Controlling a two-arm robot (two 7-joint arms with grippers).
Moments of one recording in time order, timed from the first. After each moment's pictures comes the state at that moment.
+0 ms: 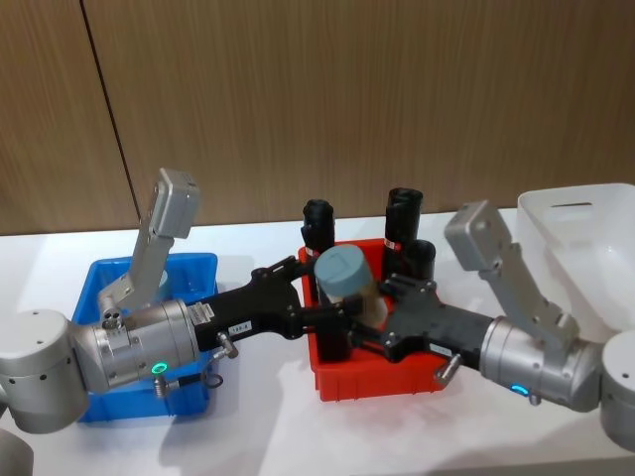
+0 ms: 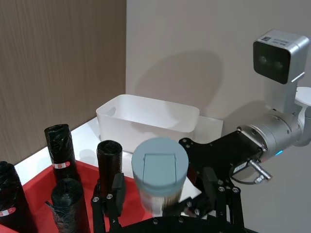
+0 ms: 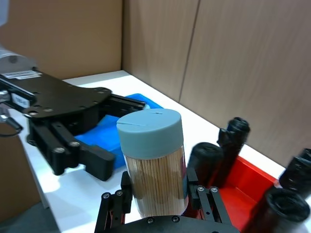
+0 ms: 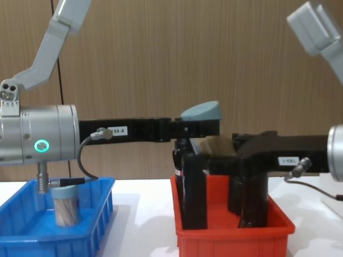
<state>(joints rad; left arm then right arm) -0.50 0.33 0.34 -1.31 -0.48 0.23 -0.92 0.33 0.29 -0.34 -1.52 0.14 0.20 0.62</state>
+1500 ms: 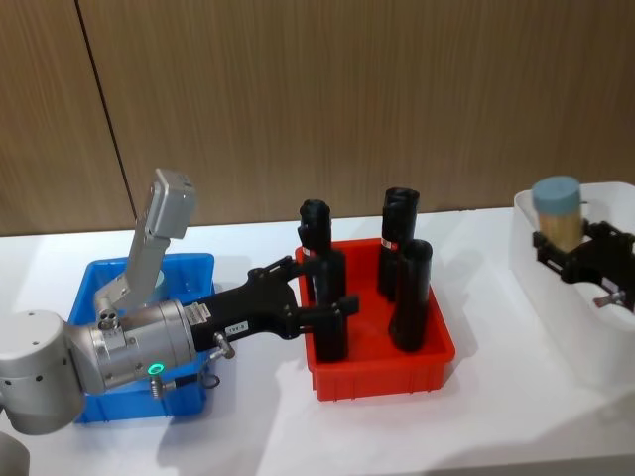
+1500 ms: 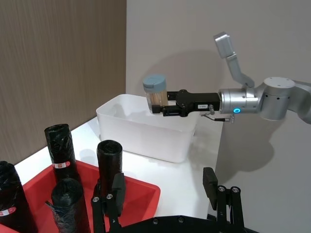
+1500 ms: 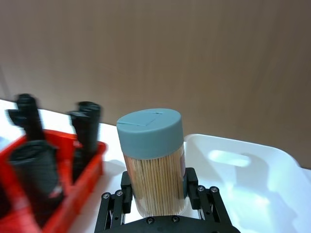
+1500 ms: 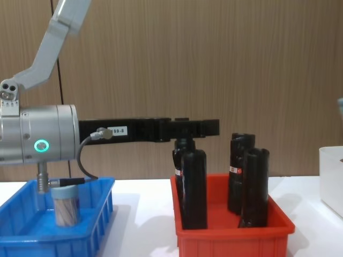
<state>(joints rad) -0.50 0.33 0.34 -1.31 -0.48 0.23 -0.92 0.35 0.43 -0.16 -1.35 0.30 0.16 0.25</state>
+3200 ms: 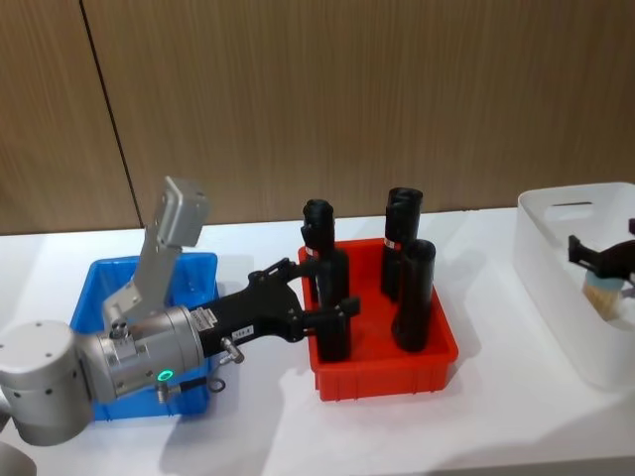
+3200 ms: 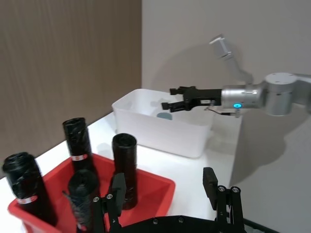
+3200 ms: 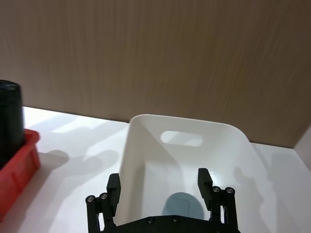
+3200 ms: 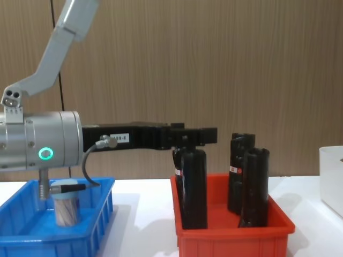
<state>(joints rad) -0.47 0.34 0.35 -1.35 -0.45 0.21 -0.82 0.47 0.40 -0.16 -1.12 0.22 0.14 0.16</state>
